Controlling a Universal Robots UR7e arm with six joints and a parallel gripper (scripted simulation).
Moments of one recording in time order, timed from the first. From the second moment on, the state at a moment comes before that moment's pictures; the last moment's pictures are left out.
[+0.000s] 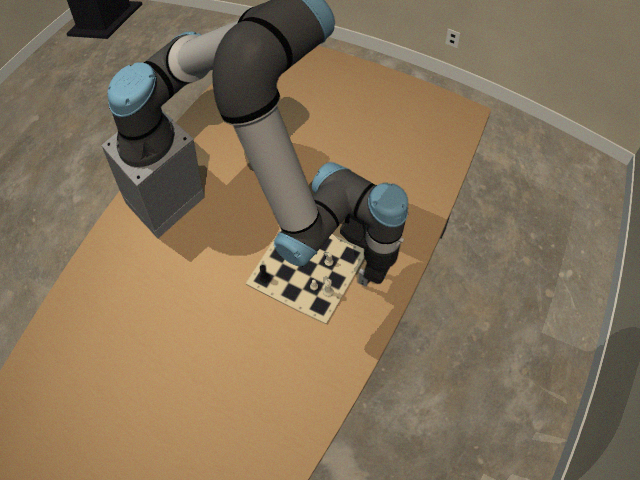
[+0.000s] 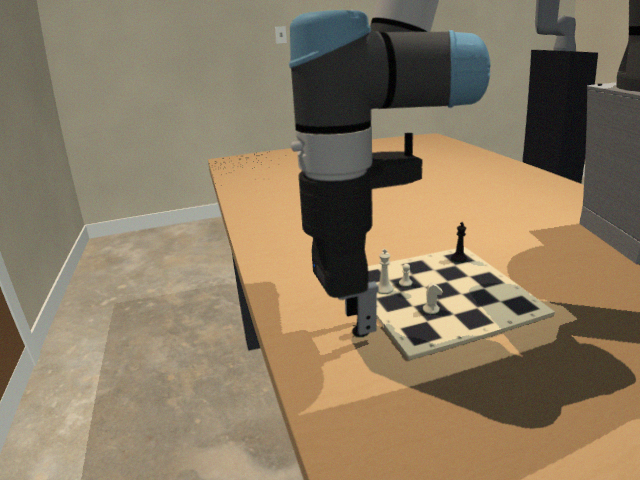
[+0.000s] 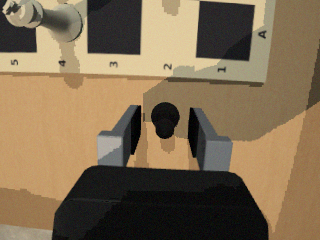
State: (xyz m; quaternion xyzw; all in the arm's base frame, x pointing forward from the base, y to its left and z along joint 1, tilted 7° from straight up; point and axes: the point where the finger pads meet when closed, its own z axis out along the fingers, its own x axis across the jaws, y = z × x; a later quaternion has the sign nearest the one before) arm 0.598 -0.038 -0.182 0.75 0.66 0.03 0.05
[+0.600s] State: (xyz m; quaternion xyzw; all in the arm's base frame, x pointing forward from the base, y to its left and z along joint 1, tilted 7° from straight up) arm 0.595 -0.037 -0.146 0.75 0.66 0.03 0.05
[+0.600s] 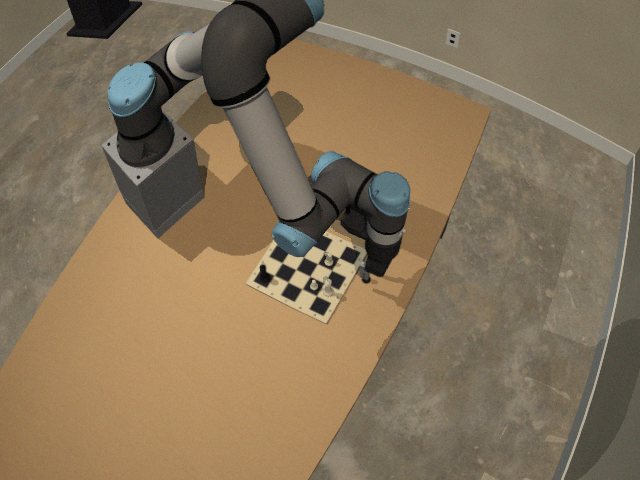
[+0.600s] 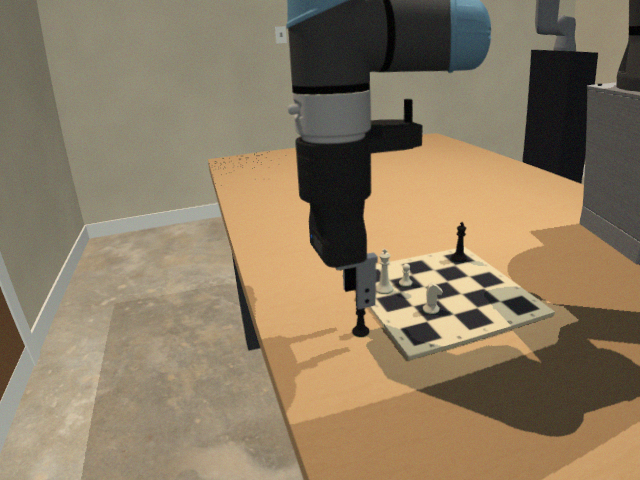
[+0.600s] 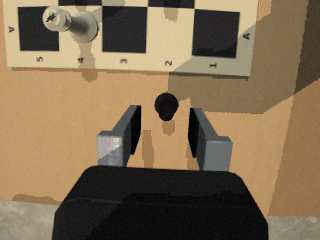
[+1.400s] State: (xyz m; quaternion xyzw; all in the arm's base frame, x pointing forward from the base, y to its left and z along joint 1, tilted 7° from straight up) arm 0.589 -0.035 -0.093 0.75 0.66 0.03 0.05
